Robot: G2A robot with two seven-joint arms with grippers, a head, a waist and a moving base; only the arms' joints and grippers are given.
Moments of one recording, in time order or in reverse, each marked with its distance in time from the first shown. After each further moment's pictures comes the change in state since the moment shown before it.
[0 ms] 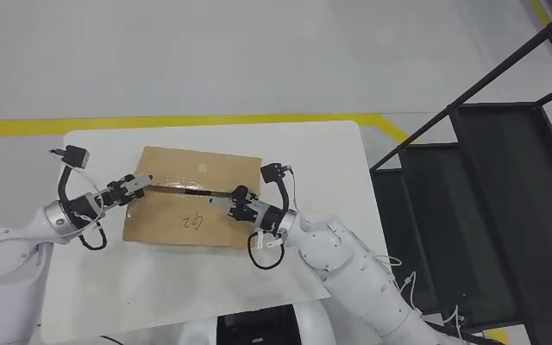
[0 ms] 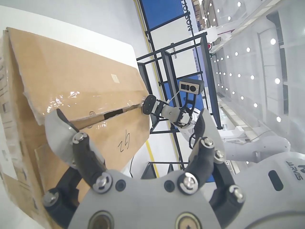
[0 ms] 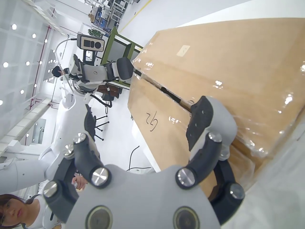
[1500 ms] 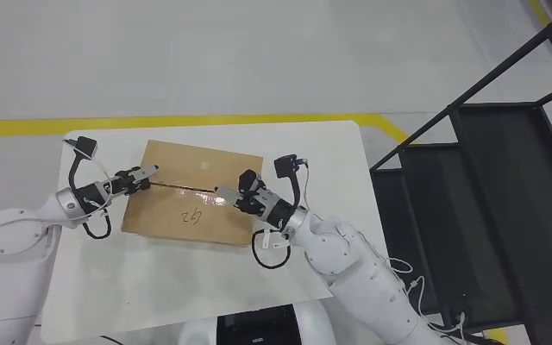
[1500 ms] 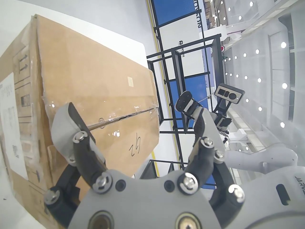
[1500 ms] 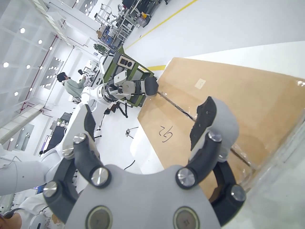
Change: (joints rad) left arm -0.127 0.004 0.099 0.130 0.041 0.017 -0.008; right arm -0.059 0.013 0.057 -0.147 -0.108 -0.010 -0.087
